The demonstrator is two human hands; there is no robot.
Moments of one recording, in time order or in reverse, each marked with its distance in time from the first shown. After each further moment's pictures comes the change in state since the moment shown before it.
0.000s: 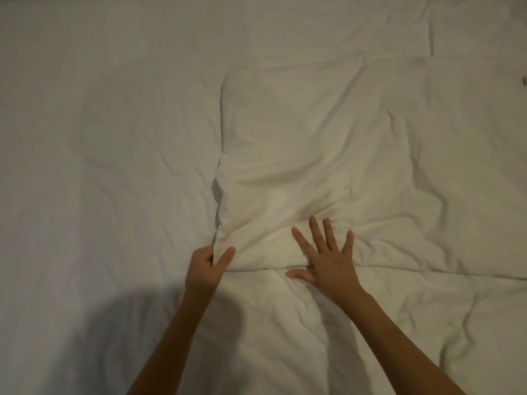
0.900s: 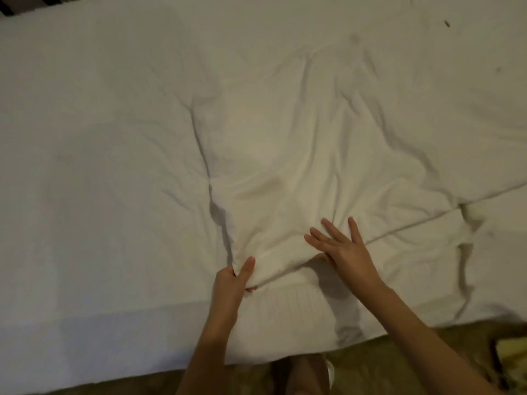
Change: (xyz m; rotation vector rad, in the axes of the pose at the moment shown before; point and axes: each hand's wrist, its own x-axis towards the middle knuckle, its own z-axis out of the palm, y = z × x) left_hand -0.174 -0.102 -0.093 -0.177 -0.163 -0.251; right_hand -0.177 -0.141 0.064 0.161 0.456 -0.112
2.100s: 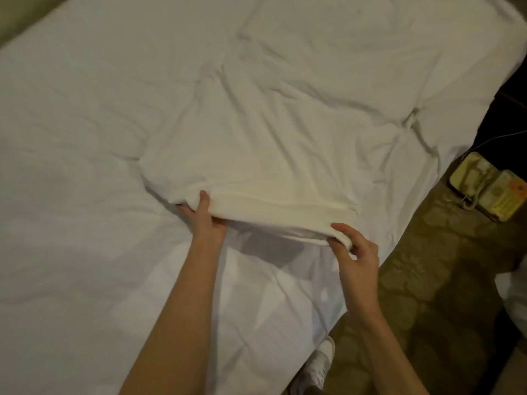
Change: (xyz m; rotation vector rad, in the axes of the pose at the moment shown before) left_hand 0.150 0.139 -0.060 -0.519 -0.344 -0.074; right_hand 0.047 -0.261 -0.036 0.899 0.839 1.499
